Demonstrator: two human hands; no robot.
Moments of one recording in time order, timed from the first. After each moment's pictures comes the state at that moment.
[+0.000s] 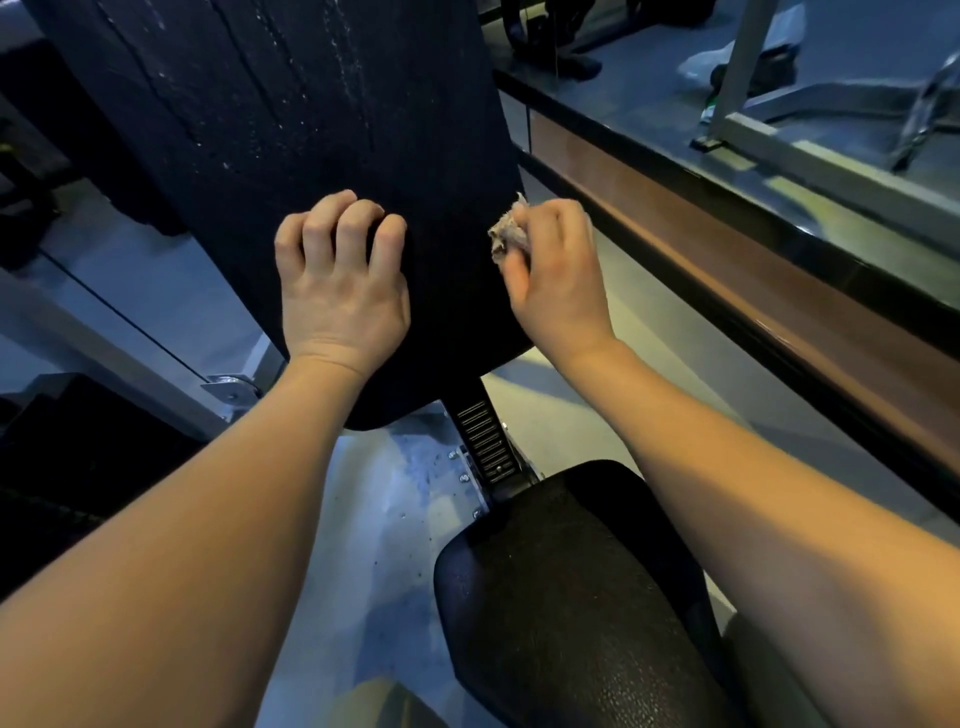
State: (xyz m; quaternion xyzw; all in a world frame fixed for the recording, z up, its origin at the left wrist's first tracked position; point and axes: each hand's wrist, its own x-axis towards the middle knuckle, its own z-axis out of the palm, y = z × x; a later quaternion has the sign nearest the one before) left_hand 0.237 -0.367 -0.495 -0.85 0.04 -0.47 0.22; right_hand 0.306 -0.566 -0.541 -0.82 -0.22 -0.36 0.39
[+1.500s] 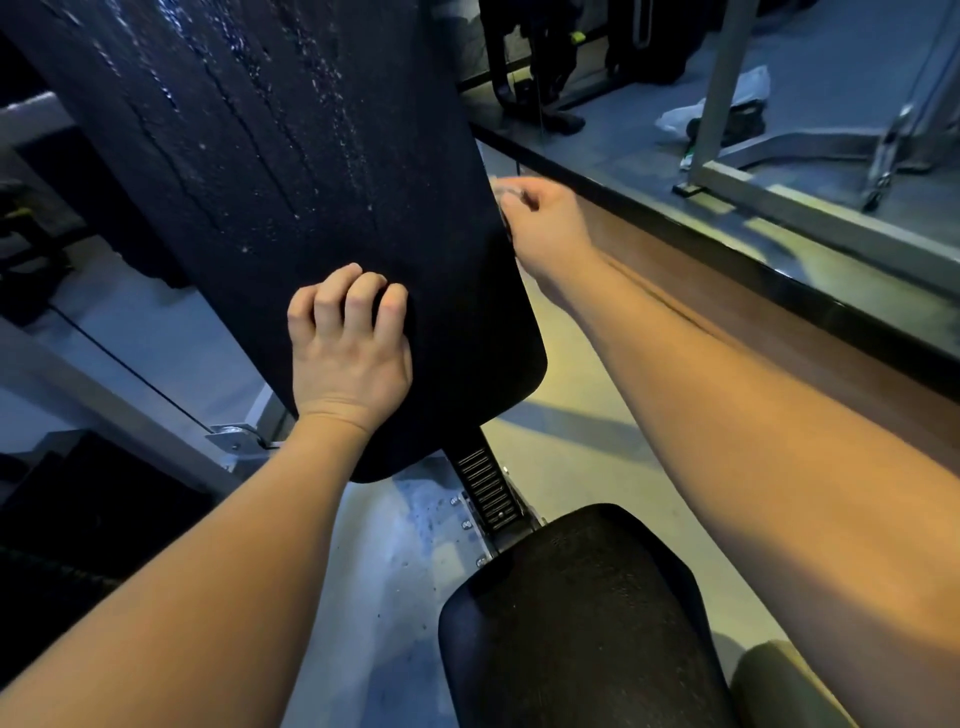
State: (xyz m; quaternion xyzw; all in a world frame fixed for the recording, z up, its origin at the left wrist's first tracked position) left_hand 0.240 -0.368 -0.494 -0.84 0.07 -0.49 0.22; right_hand 0.370 -0.564 -0.453 -0.71 -0.12 -0.05 0.69
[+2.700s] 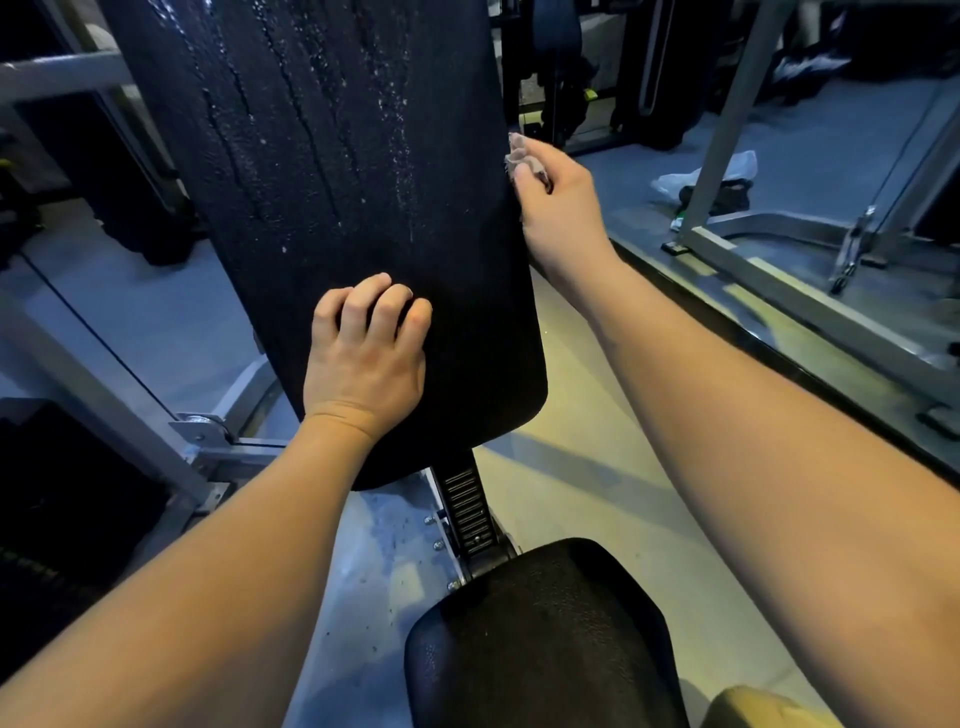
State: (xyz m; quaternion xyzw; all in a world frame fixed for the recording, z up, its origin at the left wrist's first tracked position) left_hand 0.236 -0.366 -0.494 -0.87 0.07 -0.46 0.19; right_hand 0.367 -0.553 -0.400 -0.73 -0.19 -0.11 0.65
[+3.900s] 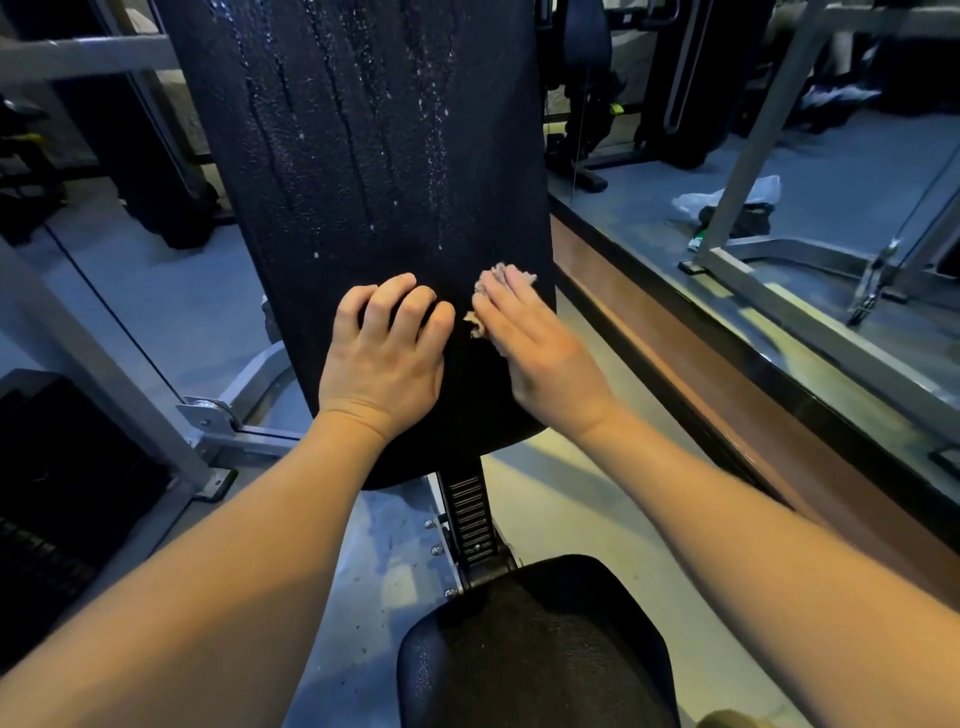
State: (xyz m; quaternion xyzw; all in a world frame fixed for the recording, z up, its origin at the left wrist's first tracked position) left_hand 0.240 -0.365 -0.496 -0.85 0.07 -0.49 0.19; right_hand 0.312 -0.561 -0.504 -0.77 -0.50 -0.35 0.20
